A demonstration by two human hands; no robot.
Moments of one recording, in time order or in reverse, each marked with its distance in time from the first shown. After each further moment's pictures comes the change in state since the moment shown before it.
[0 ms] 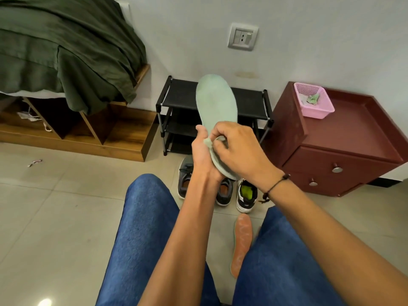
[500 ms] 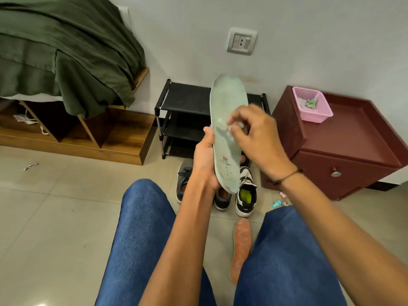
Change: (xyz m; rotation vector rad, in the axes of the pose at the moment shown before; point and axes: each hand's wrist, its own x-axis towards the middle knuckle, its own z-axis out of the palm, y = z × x) left_hand 0.004 0.004 -0.002 0.199 -0.070 -0.157; right_hand 0.023 0.030 -0.014 0.031 0.260 -0.038
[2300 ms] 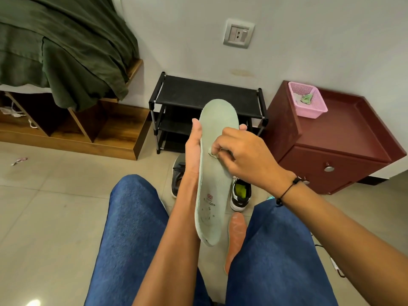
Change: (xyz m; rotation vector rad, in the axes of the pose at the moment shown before) left_hand 0.030 -0.004 -0.048 0.319 -0.050 0.064; right_hand -0.031 -0.001 0.001 -0.209 -0.280 -0.333
